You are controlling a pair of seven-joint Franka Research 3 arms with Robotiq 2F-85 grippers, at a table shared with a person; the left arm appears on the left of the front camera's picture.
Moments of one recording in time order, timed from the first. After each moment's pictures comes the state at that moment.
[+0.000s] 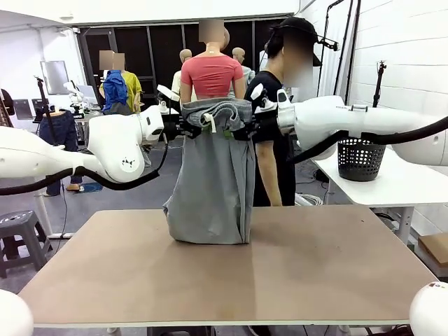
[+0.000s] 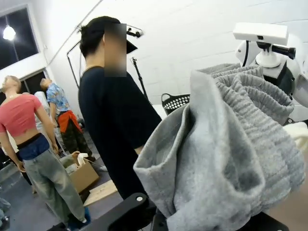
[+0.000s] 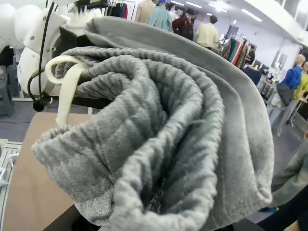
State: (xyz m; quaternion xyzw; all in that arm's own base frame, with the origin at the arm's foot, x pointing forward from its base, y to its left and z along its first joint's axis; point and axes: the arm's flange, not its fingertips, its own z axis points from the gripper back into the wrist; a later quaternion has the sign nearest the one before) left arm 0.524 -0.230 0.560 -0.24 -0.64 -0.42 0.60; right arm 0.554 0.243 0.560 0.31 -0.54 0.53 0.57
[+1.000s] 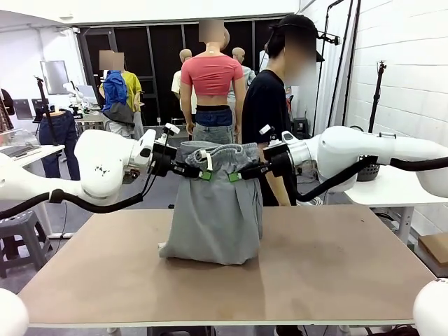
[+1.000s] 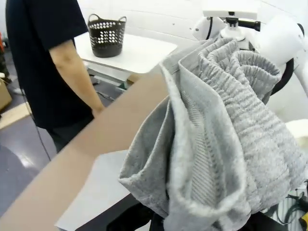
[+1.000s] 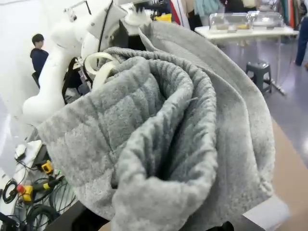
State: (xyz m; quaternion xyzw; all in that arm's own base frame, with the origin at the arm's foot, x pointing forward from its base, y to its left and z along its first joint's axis) left arm 0.469 -0.218 0.482 -0.39 -0.40 -0.44 0.70; right arm 0.487 0.223 0.464 0.50 -0.35 0.49 0.62
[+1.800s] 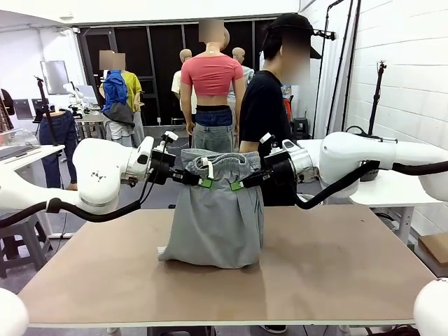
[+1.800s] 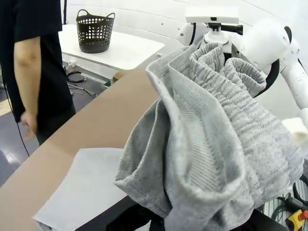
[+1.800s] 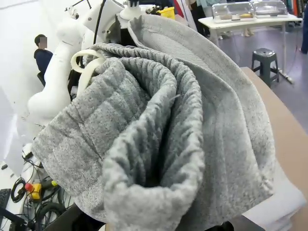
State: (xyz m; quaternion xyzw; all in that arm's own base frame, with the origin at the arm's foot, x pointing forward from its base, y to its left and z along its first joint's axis) left arm 0.455 -0.216 0.467 -0.42 -0.38 -0.43 0.70; right arm 0.481 0.221 0.448 0.51 -0.33 0.48 0.63
